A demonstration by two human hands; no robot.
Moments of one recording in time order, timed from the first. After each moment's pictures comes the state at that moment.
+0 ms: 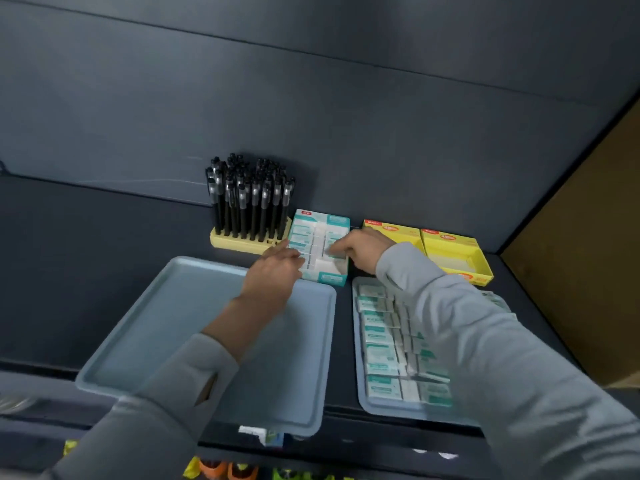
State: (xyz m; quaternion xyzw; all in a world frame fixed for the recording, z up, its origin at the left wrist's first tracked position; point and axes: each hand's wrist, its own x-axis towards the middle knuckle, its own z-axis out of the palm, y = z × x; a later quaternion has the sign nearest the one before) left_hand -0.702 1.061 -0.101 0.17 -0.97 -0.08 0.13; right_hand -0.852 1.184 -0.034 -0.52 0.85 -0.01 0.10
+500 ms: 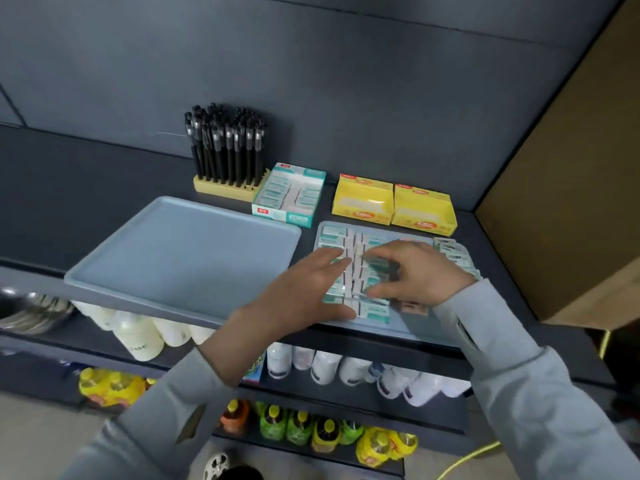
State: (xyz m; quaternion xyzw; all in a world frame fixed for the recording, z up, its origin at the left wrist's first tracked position) left_hand -0.652 1.233 -0.089 0.05 -0.98 -0.18 0.10; right_hand -0.807 1.380 -0.032 -0.54 0.84 -0.04 0.11
